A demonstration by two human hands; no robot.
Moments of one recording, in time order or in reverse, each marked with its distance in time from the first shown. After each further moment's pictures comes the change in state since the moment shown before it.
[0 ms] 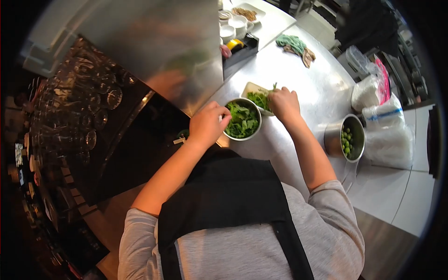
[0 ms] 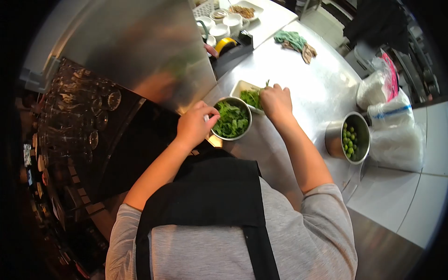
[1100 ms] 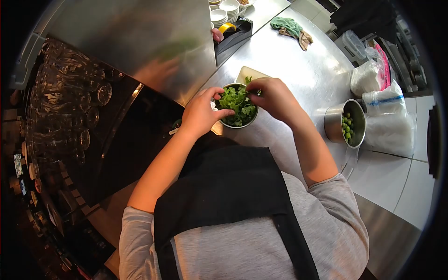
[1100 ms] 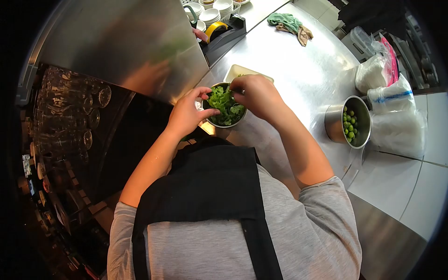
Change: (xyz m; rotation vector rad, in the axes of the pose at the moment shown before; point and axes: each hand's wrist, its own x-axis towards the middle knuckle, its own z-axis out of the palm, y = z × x) left_hand 0.007 -0.013 0.001 -0.210 -0.155 -0.047; right_hand -0.020 -0.035 -0.063 0.800 -0.052 -0.106
